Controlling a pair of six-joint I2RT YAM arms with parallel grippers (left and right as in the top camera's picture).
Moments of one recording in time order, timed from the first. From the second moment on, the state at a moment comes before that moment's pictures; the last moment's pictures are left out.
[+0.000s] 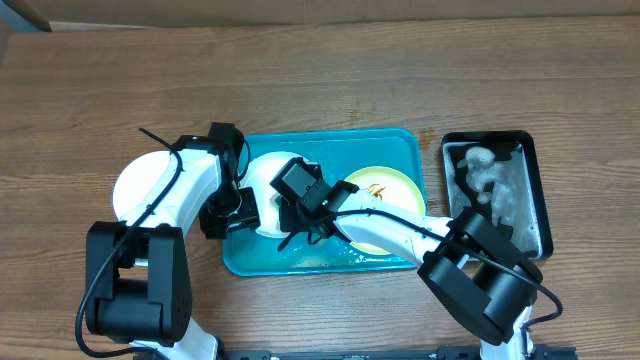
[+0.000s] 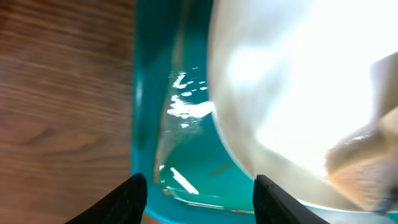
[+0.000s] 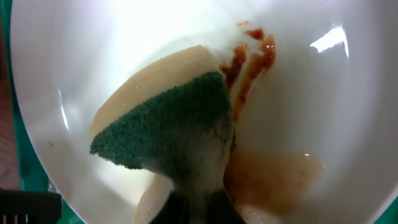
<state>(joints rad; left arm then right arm) -0.11 1.78 1.12 -1.10 0.04 -0.39 0.89 2.01 1.29 -0.44 -0.05 0.83</state>
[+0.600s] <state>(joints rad) -0.11 1.78 1.08 -0.91 0.08 -0.39 0.89 1.99 1.30 -0.56 -0.06 0.83</state>
